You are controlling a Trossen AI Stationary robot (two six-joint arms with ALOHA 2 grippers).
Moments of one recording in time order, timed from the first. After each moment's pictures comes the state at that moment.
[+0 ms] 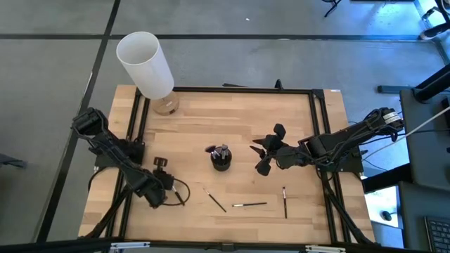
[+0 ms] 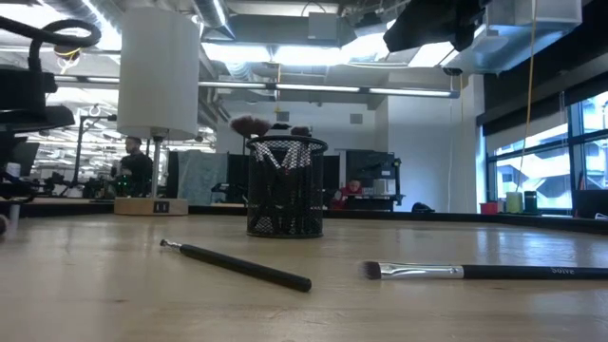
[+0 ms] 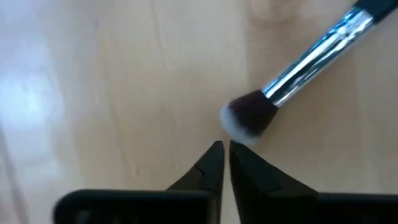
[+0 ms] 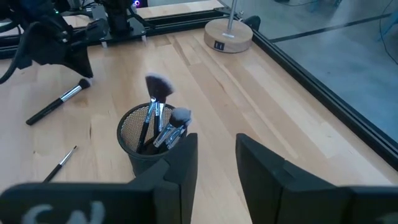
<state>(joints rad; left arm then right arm) -0.81 1.48 0.67 -0.80 -0.36 -0.67 0.36 1.21 0.94 -0.32 0.73 0.38</state>
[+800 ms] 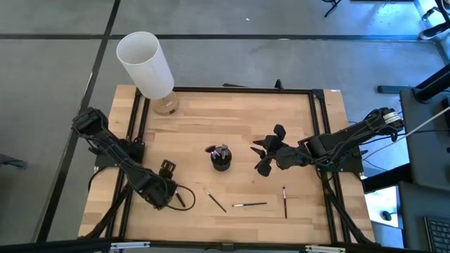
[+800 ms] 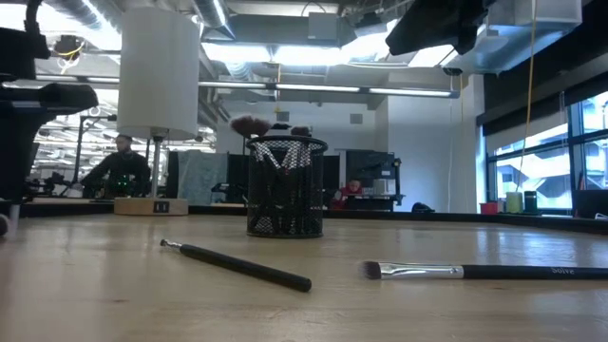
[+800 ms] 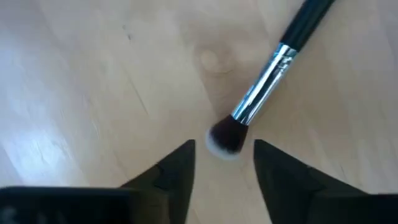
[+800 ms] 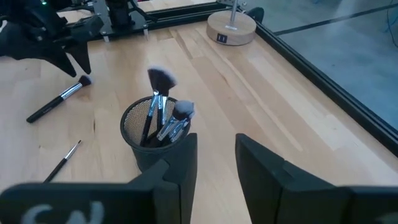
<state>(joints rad) -0.76 1.48 0.76 -0.81 -0.32 -0.33 0.36 1.21 0.94 -0.34 0.71 0.41</state>
